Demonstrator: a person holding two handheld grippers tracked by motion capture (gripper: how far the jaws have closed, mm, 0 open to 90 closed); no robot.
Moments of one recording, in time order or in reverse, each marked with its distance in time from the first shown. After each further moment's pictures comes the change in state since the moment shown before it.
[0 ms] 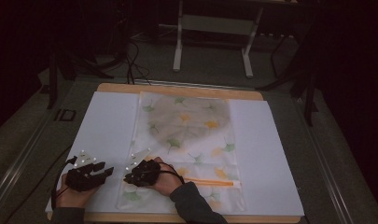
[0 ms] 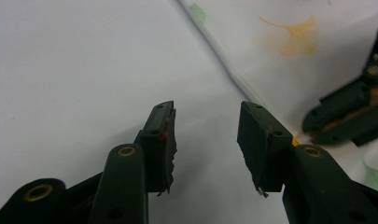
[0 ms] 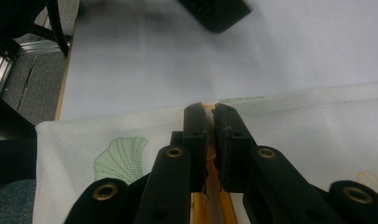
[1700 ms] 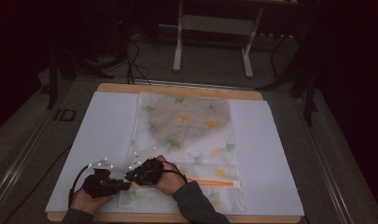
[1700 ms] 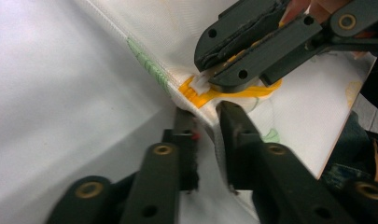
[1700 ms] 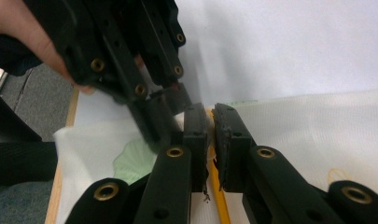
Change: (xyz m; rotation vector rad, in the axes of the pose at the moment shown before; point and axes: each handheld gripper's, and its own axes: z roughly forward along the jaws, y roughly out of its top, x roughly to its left) left arm -0.021 -0.004 0.030 0.148 -0.407 -0.018; right arm 0.003 0.003 -0.018 -0.057 -0.019 -0.031
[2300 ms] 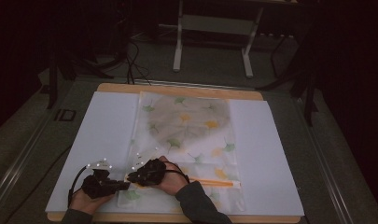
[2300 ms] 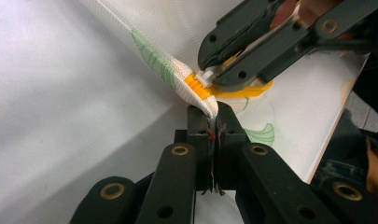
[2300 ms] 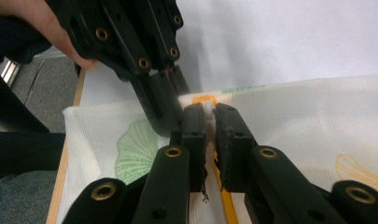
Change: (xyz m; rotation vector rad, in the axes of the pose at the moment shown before) left arm 0.000 -0.001 -0.002 -0.012 -0.020 -0.001; right arm -0.003 -0.008 -0.001 0.010 0.032 -0.001
